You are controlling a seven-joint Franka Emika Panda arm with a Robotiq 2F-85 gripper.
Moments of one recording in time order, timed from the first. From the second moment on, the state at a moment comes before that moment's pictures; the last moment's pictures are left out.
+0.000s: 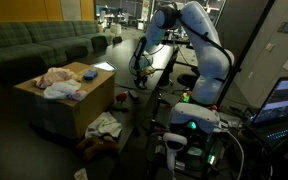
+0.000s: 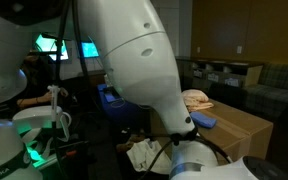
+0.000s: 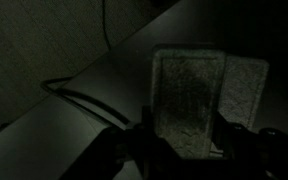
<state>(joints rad) -0.46 0.84 -0.23 -1.91 0.08 2.64 -0.09</state>
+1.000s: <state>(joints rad) -0.50 1.05 -0.22 -1.70 0.09 2.66 -0.06</state>
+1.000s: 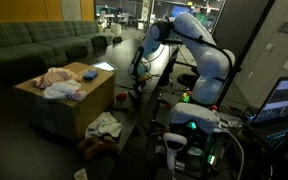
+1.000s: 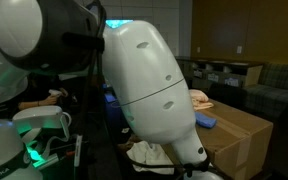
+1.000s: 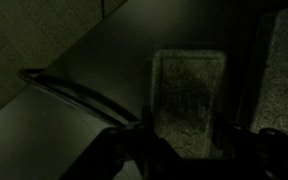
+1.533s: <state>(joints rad) -0.50 1.06 -0.21 -1.66 0.09 2.67 -0.05</state>
